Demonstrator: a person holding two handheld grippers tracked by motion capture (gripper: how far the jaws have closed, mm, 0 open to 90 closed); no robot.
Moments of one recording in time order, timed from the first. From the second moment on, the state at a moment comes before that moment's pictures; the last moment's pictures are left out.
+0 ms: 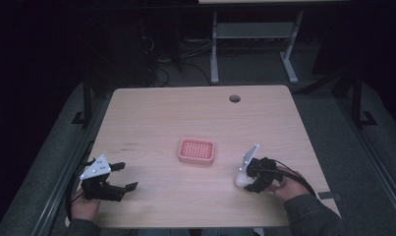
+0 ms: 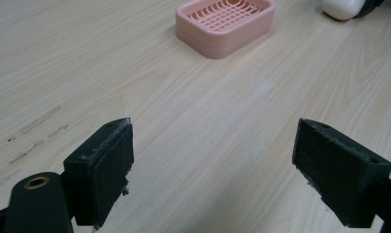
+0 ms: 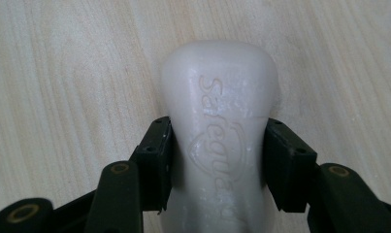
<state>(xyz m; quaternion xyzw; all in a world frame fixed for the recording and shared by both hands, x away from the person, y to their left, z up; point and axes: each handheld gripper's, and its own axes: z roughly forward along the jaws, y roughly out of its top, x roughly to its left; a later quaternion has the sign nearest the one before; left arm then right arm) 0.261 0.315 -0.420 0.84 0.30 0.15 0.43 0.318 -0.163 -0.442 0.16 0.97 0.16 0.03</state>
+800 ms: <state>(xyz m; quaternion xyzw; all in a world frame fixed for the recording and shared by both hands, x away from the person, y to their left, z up) 0.261 0.315 -0.420 0.84 0.30 0.15 0.43 0.323 -0.157 -0.423 0.13 0.97 0.18 0.04</state>
